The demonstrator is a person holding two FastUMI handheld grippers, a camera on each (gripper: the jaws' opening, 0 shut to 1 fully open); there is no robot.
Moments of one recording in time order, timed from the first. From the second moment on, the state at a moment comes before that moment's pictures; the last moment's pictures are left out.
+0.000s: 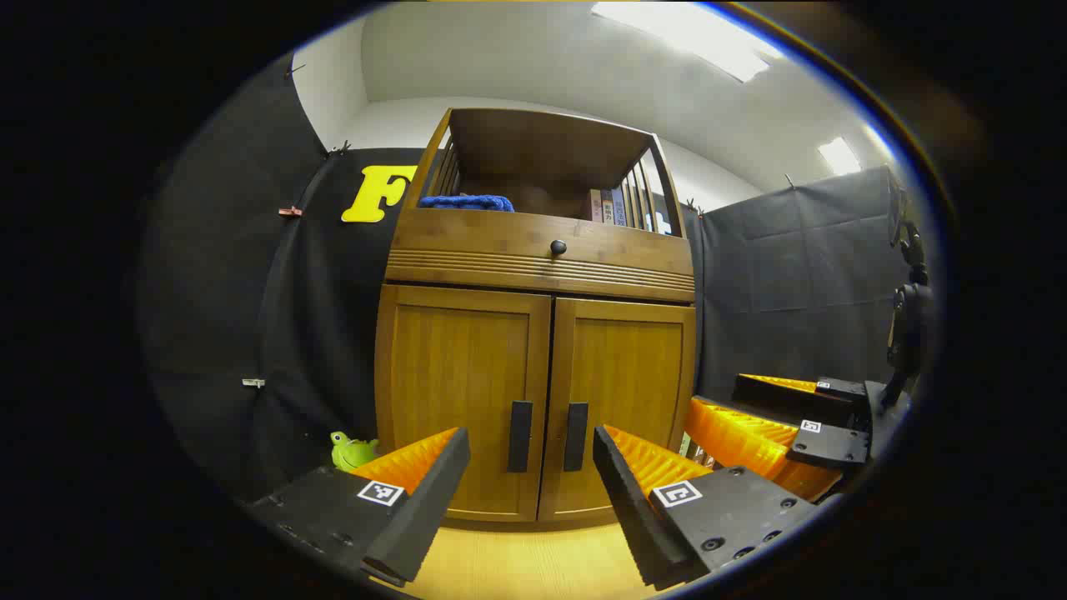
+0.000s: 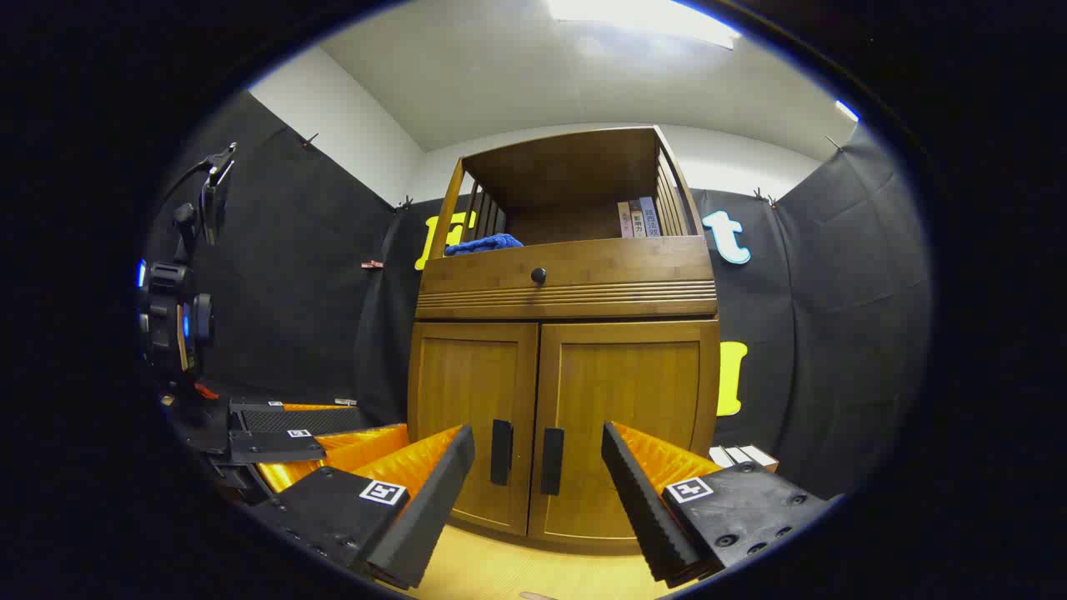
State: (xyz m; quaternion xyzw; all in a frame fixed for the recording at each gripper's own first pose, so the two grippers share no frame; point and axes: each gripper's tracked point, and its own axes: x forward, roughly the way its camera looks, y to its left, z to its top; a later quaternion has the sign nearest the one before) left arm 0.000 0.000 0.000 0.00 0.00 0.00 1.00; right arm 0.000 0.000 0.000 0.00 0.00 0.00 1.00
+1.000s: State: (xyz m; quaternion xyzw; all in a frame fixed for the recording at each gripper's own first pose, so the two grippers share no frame) left arm -0.006 0.008 0.008 0.00 -0.01 0.00 1.00; right arm -0.007 0.010 -0.010 0.00 0.01 0.04 1.00
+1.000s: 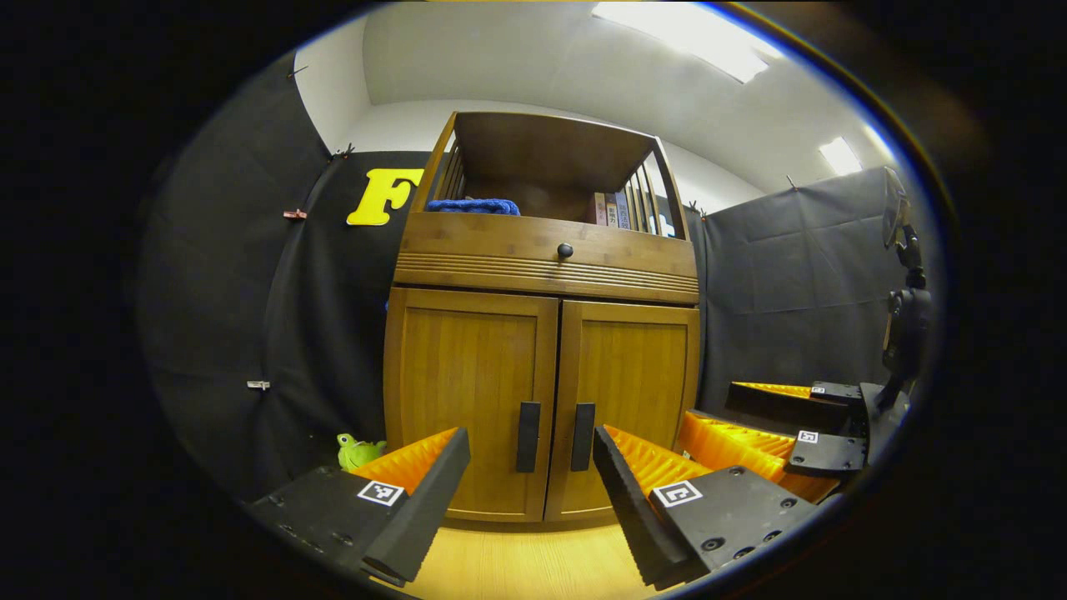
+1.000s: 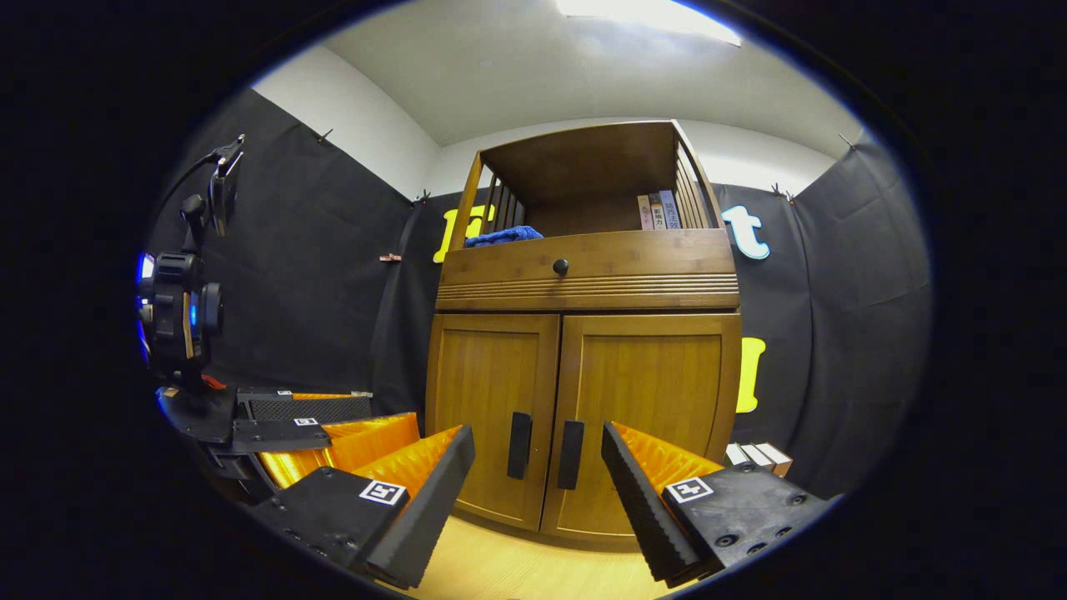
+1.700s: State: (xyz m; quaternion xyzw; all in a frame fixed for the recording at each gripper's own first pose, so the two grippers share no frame) left arm -0.040 0.026 0.012 -0.01 0.00 0.03 1.00; right arm 0.026 0.018 -0.034 0.01 0.02 0.04 1.00
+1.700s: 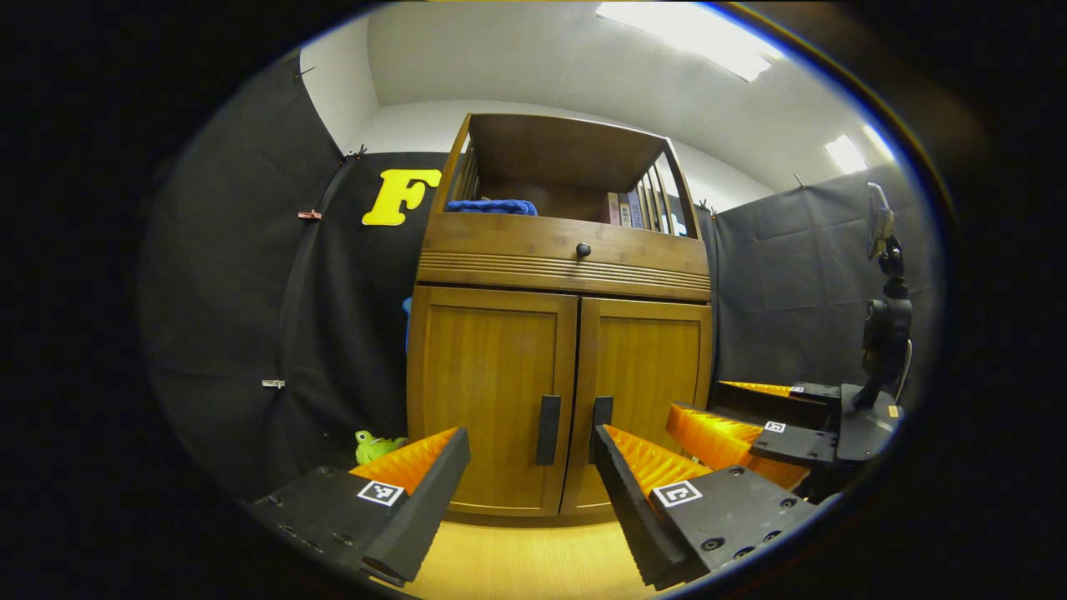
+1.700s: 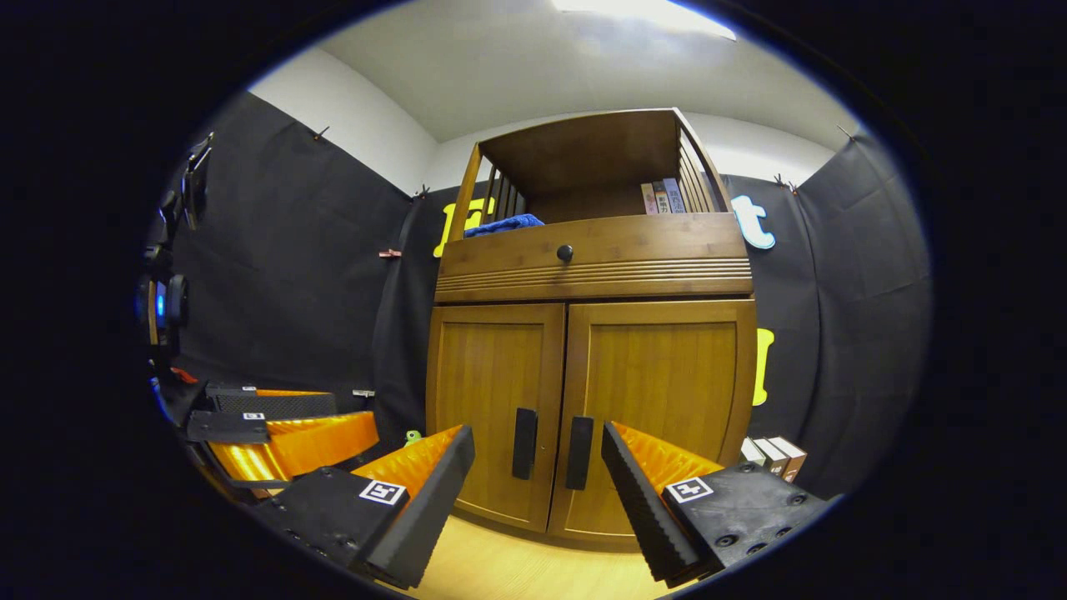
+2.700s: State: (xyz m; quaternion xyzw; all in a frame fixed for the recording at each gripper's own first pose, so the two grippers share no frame) left arm -0.046 0.079 0.009 0.00 0.00 0.09 1.00; right arm 0.152 -0.009 -0.136 -0.01 0.07 -0.05 1.00
